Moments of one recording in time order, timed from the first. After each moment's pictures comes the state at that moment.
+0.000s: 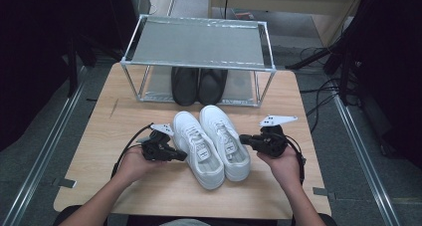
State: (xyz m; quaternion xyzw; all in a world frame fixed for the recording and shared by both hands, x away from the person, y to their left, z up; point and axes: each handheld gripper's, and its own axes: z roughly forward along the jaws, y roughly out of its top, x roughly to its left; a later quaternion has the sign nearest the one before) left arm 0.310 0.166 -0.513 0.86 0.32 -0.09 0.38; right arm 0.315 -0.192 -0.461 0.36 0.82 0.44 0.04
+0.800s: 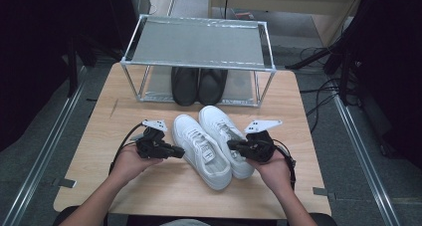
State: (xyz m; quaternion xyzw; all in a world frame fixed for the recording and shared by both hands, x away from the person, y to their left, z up) left arm 0.308 0.180 -0.498 0.85 0.33 -0.09 0.41; right arm 0.298 -0.158 -0.458 0.31 0.85 0.42 0.05
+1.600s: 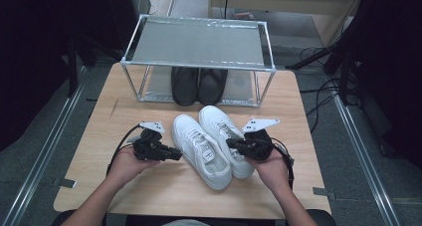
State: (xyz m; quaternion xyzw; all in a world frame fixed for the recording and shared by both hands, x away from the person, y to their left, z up) left arm 0.303 0.185 -0.500 0.85 0.33 -0.09 0.40; right arm 0.301 -0.153 -0.457 0.30 0.85 0.42 0.07
